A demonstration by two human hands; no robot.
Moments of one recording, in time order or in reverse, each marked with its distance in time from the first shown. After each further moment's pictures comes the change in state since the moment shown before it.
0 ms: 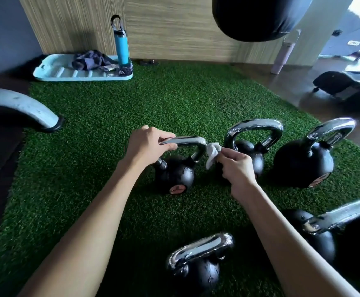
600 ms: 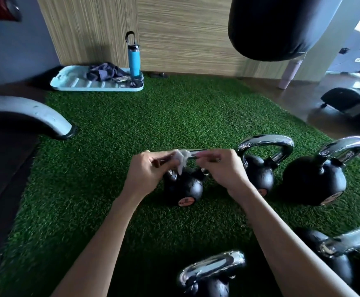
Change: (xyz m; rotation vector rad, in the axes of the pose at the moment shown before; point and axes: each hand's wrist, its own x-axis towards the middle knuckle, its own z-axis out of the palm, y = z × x) left_hand -0.052 -0.015 -0.007 -0.517 0.210 0.101; right_hand -0.013 -0.047 0.042 -0.500 -0.214 -0.302
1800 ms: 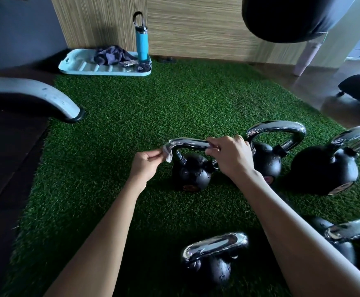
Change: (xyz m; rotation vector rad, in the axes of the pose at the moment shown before) left_hand -0.017 -0.054 0.022 -0.383 0.086 -0.635; right_hand 0.005 0.011 0.004 -0.625 0.028 -0.167
